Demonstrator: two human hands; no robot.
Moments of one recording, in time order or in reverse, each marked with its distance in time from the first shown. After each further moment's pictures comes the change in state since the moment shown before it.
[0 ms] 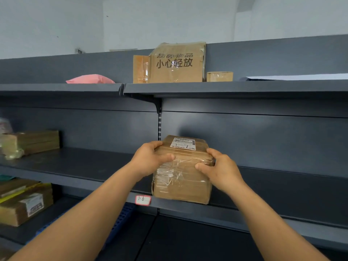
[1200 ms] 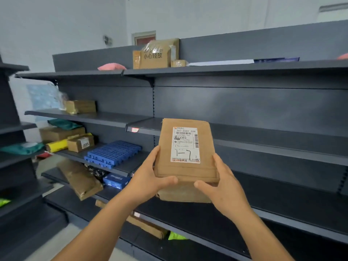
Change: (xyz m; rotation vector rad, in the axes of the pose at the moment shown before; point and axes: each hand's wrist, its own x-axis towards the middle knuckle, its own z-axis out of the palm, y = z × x) left_hand -0.456 0.165 0.199 -0.055 0.004 -0.069; right_hand -0.402 0.144 -0.254 0.151 -0.200 -0.040
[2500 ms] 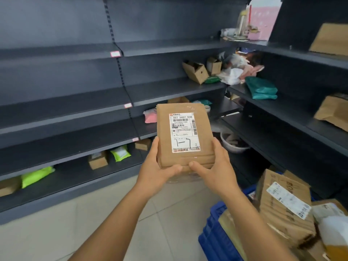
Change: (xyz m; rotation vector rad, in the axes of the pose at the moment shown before) left_hand -0.461 0.209 0.516 -0.281 -0.730 0.025; right_hand -0.614 0.228 -0.371 -0.138 0.614 0.657
